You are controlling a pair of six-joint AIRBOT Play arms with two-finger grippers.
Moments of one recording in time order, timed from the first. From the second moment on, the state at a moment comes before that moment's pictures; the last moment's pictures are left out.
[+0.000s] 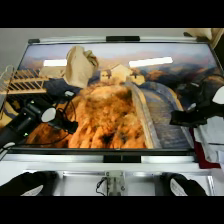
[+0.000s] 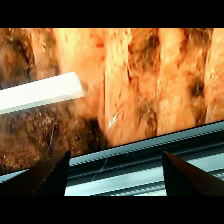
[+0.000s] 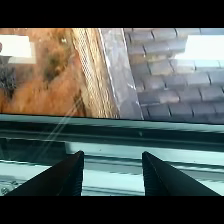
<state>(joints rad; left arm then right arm) -0.56 -1.10 1.01 1.67 -1.38 -1.76 -0.10 -1.02 1.08 -1.39 1.59 1.49</state>
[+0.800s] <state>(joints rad) -0.56 -1.13 1.01 1.61 -1.23 -1.78 -0.10 -1.02 1.08 -1.39 1.41 1.50</state>
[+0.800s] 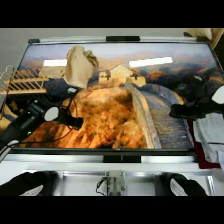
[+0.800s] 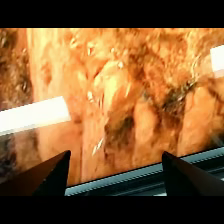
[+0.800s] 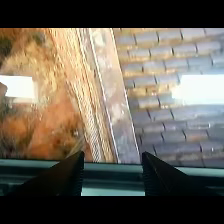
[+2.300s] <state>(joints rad) -0.09 -2.17 1.92 1.00 -0.69 -1.88 -0.10 -1.03 1.08 -1.10 1.21 1.44</state>
